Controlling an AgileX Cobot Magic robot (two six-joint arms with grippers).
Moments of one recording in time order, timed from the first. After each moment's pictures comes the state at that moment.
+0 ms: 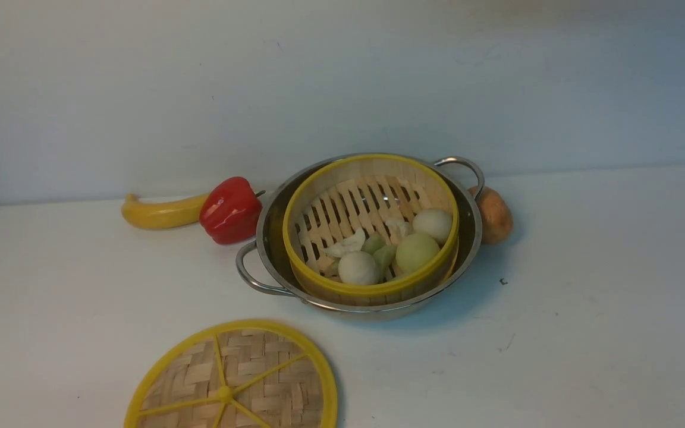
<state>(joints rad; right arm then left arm) 0.28 2.17 -2.57 0.26 1.23 0.23 0.15 0.00 0.01 -0.02 0.33 0.09</state>
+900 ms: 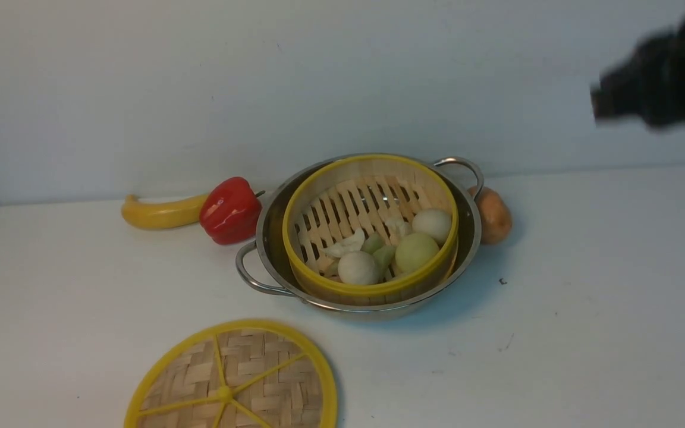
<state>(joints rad) 0.35 1.21 -1.03 -0.09 0.61 0.10 0.15 0.00 0.01 -0.02 0.33 0.09</state>
